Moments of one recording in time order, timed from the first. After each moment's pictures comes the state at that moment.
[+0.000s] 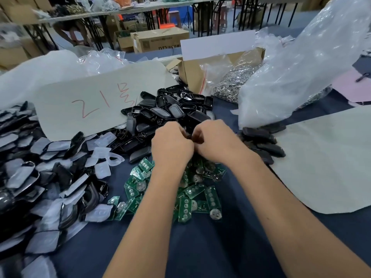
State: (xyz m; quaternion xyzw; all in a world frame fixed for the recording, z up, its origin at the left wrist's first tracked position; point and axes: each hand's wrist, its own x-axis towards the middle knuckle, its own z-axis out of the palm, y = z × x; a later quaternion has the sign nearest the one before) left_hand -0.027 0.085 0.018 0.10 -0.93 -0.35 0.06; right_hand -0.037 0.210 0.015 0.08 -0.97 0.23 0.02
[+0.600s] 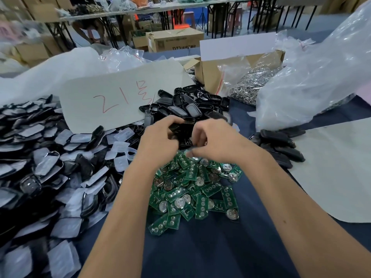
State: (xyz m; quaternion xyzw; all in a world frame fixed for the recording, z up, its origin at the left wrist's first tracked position) left_hand -0.025 0.003 0.016 -0.03 -0.92 -0.39 0.06; right_hand -0.028 0.183 0.036 0.18 -0.94 0.28 -0.05
